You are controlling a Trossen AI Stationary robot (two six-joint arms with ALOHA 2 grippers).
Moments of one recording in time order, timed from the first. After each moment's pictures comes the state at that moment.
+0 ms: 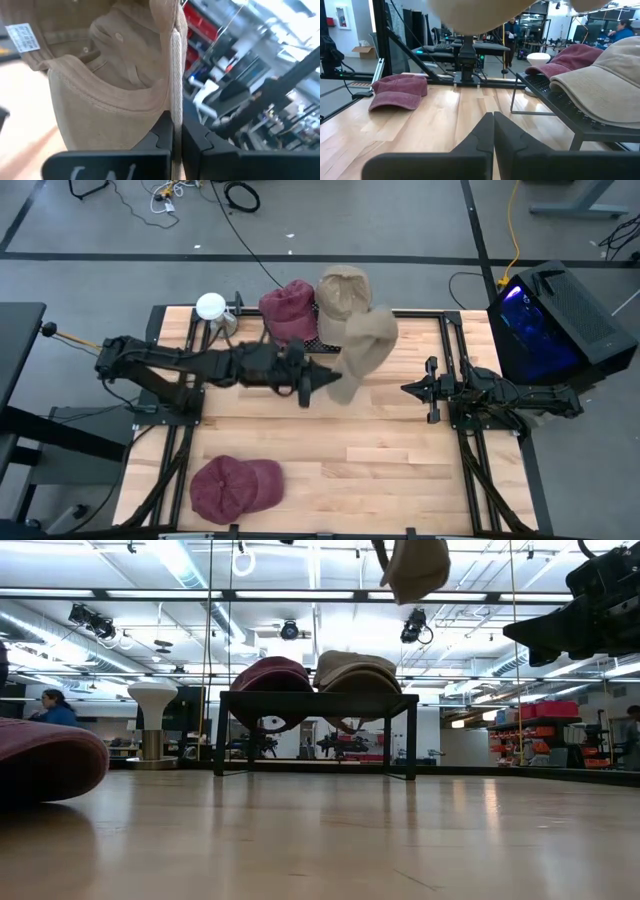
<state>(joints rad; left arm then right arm) -0.11 1.42 1.25 0.12 -0.18 -0.66 -0.02 0.01 0.02 0.01 0.02 -0.09</state>
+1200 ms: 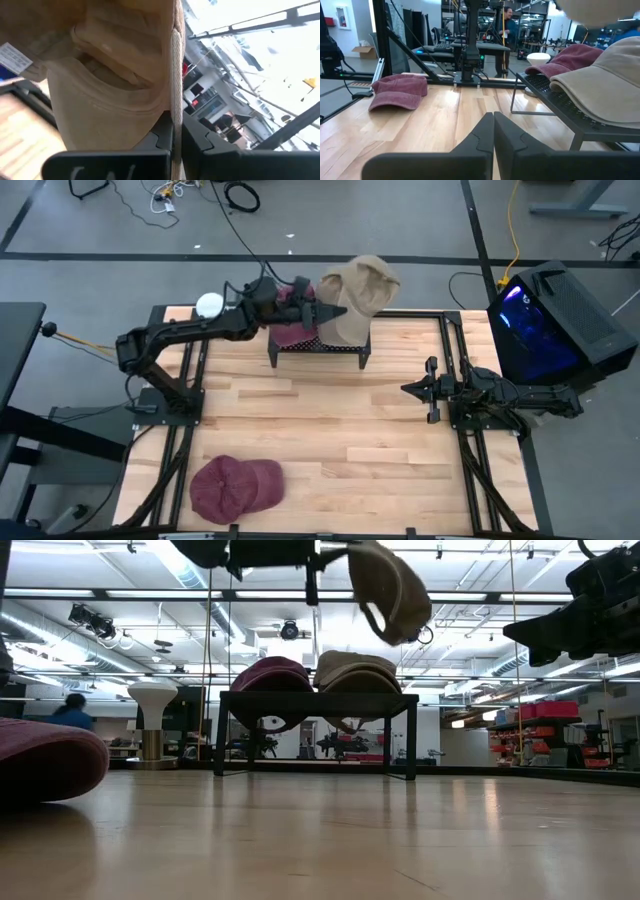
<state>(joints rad) 0.39 1.57 1.25 0.49 0.34 -0.89 -0.02 0.01 0.02 0.01 0.02 -0.09</state>
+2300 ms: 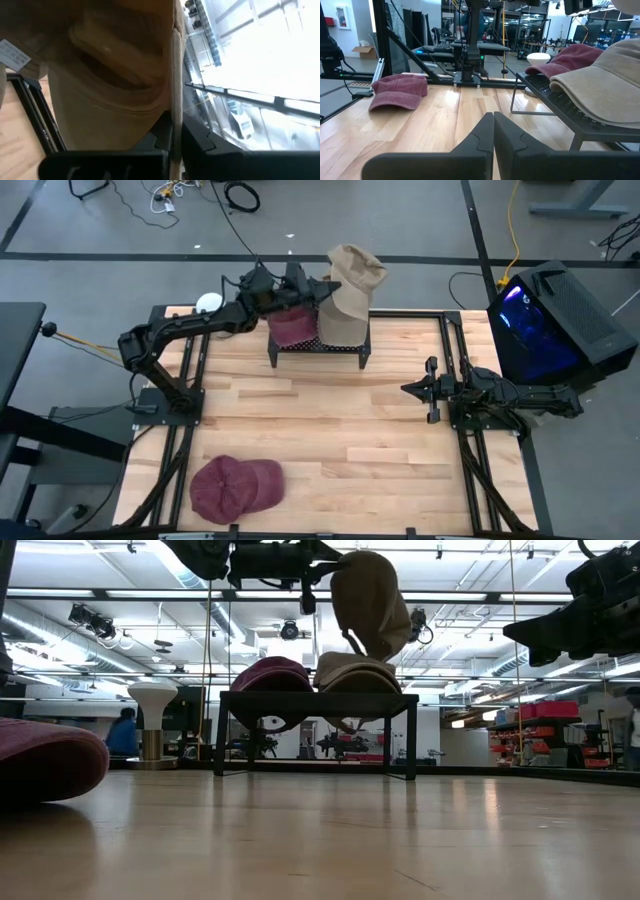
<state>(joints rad) 0.48 1.60 1.25 0.58 0.23 -1.29 -0.02 0.01 0.02 0.01 0.02 -0.09</state>
